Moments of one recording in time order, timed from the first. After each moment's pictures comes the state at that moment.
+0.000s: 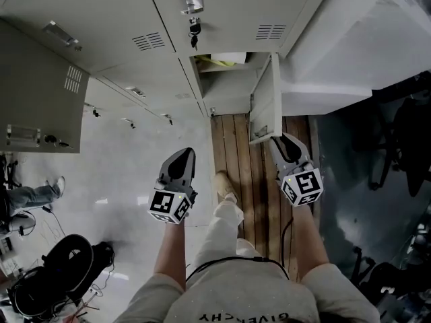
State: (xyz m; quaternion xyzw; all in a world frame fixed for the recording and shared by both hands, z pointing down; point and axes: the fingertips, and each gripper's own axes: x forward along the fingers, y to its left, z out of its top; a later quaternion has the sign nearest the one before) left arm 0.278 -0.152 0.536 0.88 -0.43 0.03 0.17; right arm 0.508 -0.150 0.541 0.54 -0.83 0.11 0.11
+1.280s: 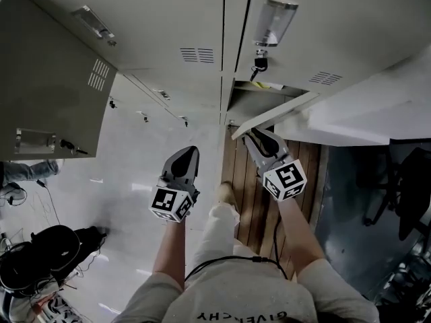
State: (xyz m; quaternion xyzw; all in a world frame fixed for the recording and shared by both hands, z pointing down) left arm 0.212 -0.232 0.543 0.85 -0.50 0.01 0.18; right arm 0.351 -0.276 0.547 0.39 -0.91 0.12 0.10
